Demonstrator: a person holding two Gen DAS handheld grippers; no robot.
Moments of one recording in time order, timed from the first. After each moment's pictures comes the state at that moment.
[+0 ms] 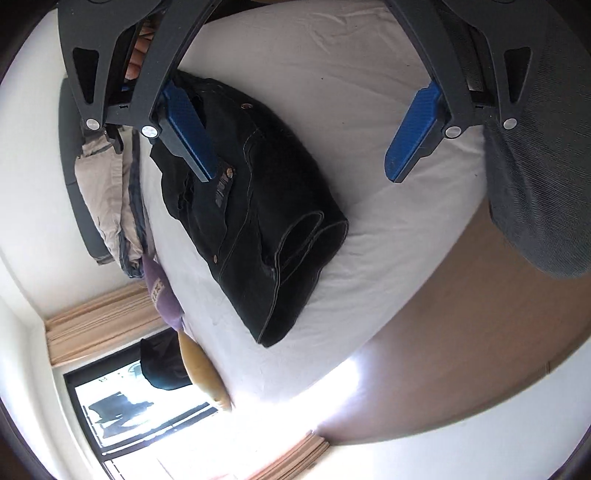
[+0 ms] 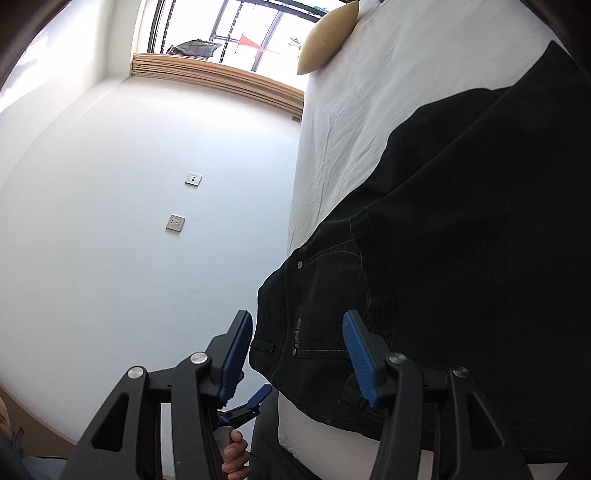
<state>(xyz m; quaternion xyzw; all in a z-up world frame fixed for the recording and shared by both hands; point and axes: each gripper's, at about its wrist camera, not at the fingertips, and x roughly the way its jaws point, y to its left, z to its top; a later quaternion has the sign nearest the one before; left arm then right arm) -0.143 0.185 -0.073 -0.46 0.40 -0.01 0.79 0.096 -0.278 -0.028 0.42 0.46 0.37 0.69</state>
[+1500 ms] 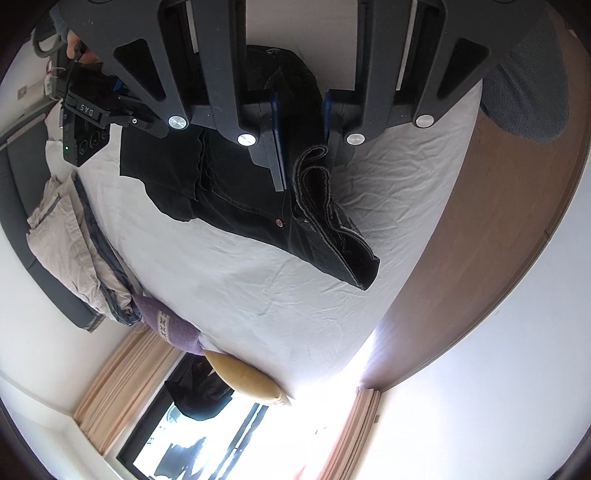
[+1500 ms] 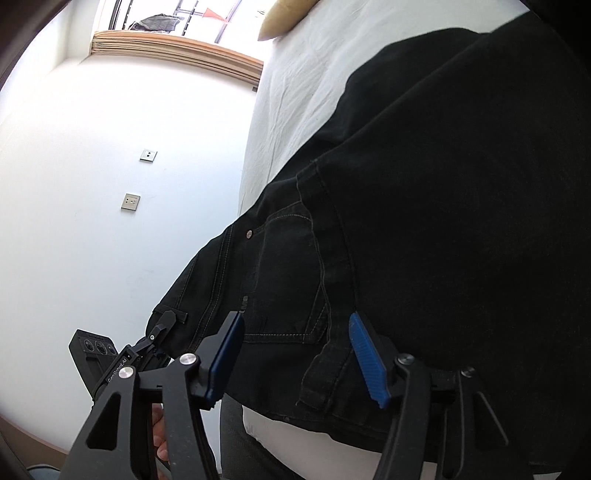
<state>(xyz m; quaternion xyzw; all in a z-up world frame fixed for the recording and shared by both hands) -0.060 0.092 0.034 -0.24 0.39 0.02 0.89 0.103 -0.267 -0.051 0.36 0.53 0.32 0.69</state>
